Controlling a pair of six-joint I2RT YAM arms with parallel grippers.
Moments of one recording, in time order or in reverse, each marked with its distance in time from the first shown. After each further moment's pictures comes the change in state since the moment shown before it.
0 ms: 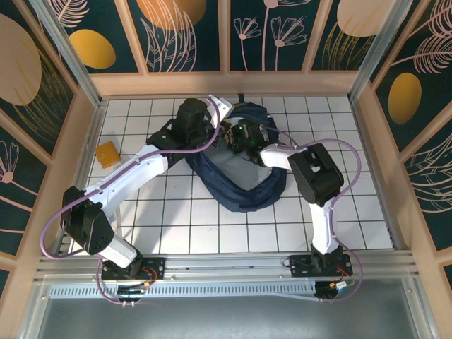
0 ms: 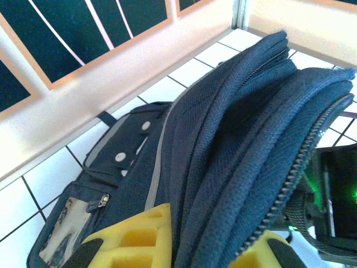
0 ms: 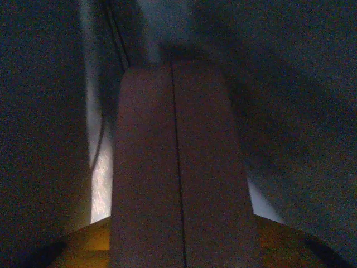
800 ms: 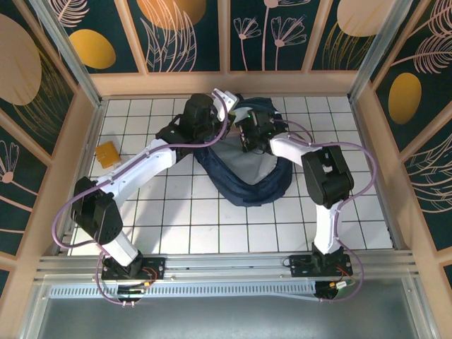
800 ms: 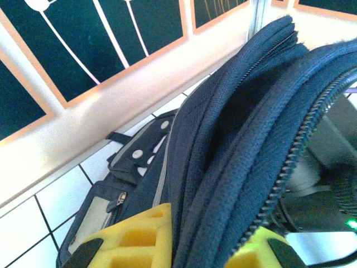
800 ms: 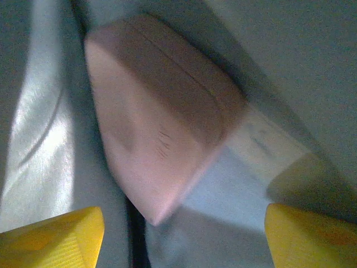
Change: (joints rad) left arm 0.005 0.106 0.071 0.081 -0.053 0.016; right arm -0.079 -0.111 0.076 -0.451 -0.040 -0.132
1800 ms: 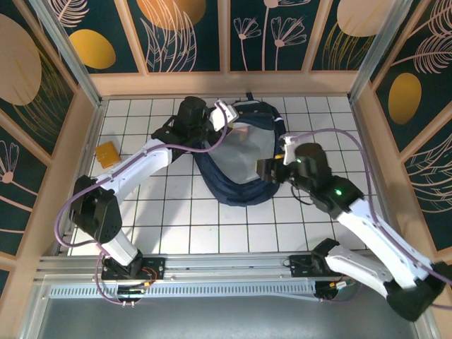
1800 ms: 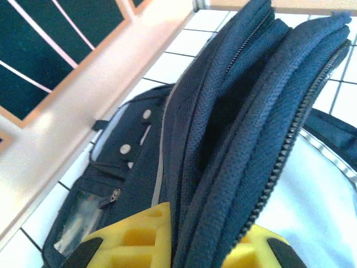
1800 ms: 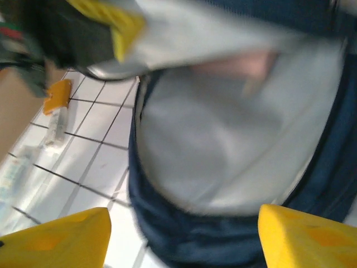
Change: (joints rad) left arm 0.067 -0.026 -0.103 -0.018 0.264 0.300; right arm 0.178 -1.138 -0.428 -0.435 0.130 -1.309
